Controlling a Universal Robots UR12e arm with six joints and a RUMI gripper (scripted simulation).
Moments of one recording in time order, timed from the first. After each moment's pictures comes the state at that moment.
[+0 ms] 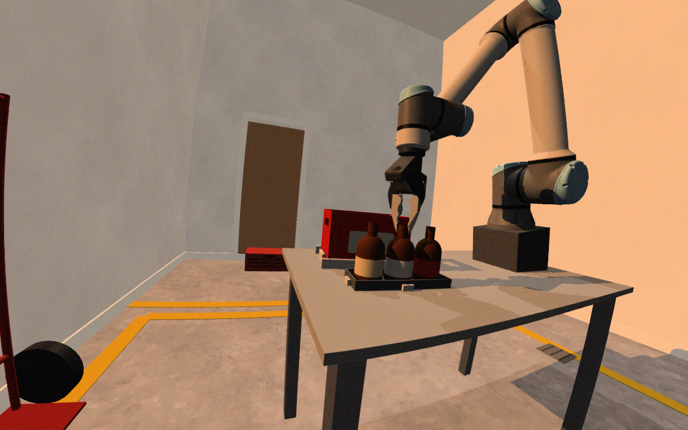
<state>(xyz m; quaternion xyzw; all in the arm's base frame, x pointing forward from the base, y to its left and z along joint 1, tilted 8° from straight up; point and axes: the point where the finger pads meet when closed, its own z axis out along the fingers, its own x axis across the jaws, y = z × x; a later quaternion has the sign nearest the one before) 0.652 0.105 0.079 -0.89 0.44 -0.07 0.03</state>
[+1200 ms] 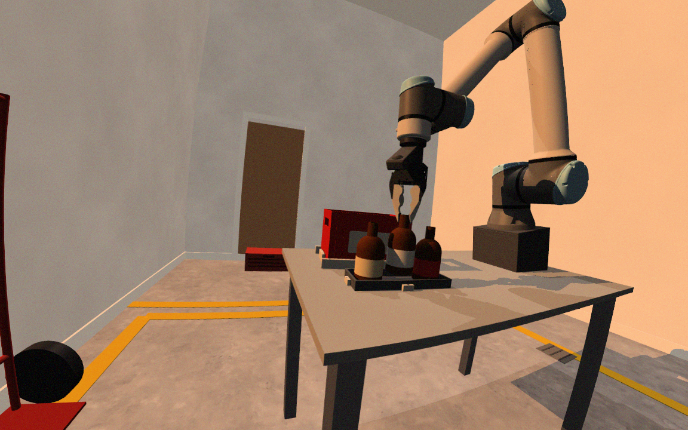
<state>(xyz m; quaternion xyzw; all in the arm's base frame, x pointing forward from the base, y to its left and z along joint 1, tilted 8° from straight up) 0.646 0.104 0.104 -0.89 0.44 -0.07 0.03</state>
